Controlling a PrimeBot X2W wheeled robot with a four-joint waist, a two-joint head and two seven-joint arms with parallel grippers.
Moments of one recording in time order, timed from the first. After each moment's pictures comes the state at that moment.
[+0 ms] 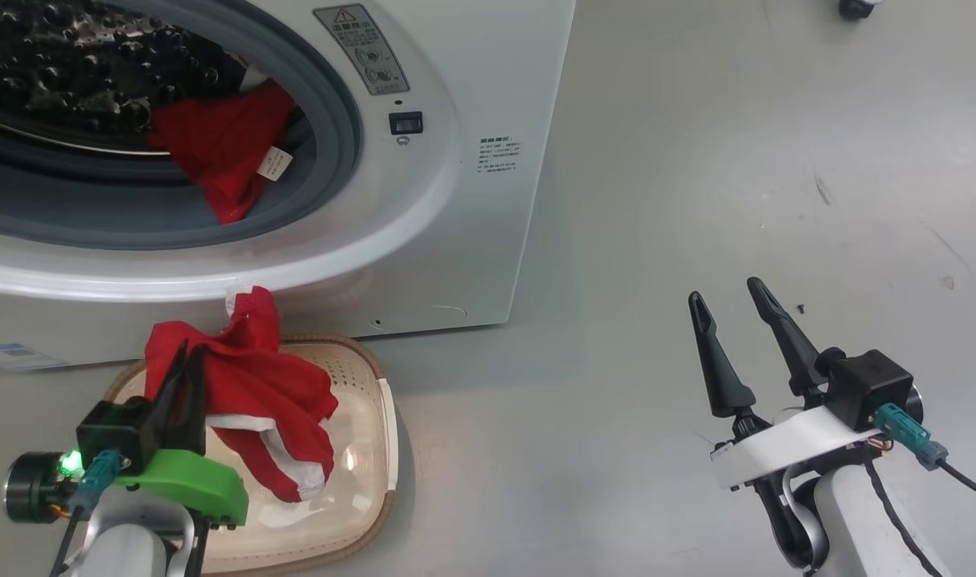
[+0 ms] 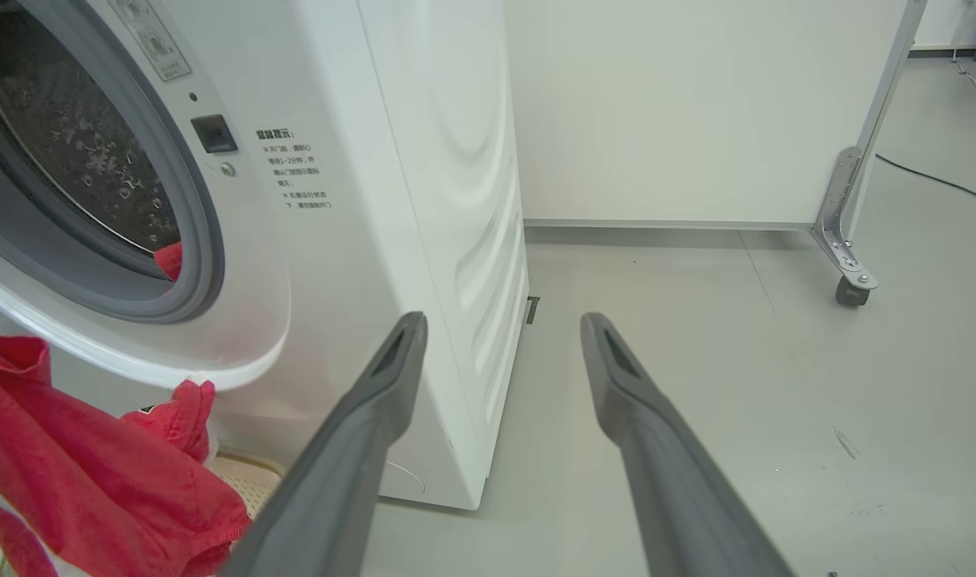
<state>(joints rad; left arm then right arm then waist) -0.16 0.08 -0.03 0.29 -0.16 -0.06 -0.18 -0.14 -0.08 0.21 0.18 0.30 0.12 -0.25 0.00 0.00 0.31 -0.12</state>
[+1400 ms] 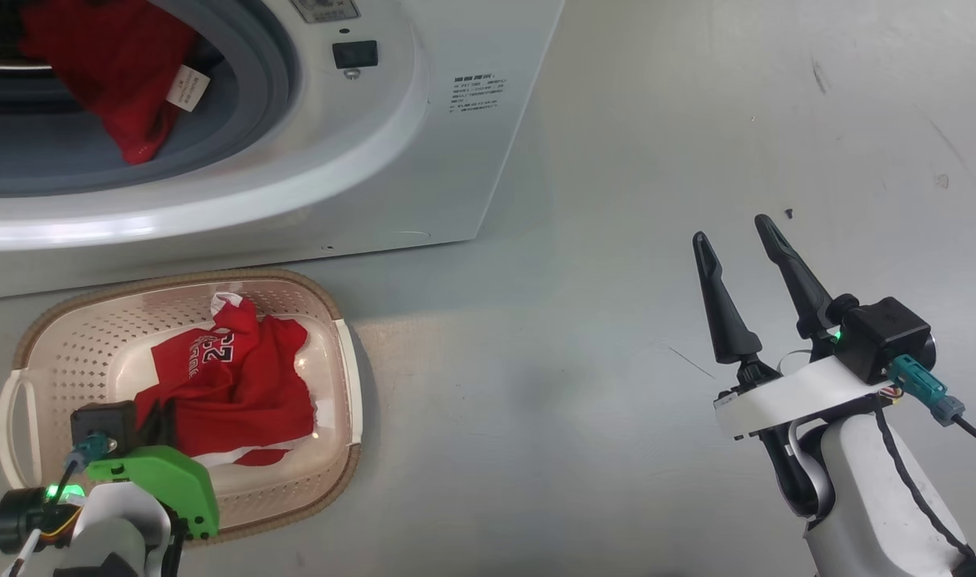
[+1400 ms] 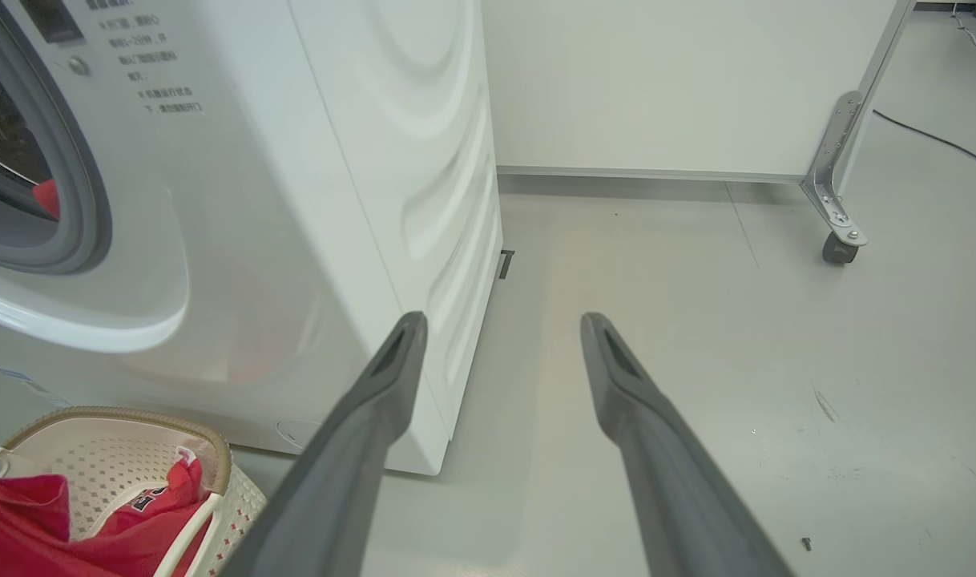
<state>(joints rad) -0.35 0.11 0.01 0.81 -0.17 -0.05 -0.14 -0.24 -0.09 0.20 0.17 0.29 0.12 -0.25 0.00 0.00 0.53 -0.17</state>
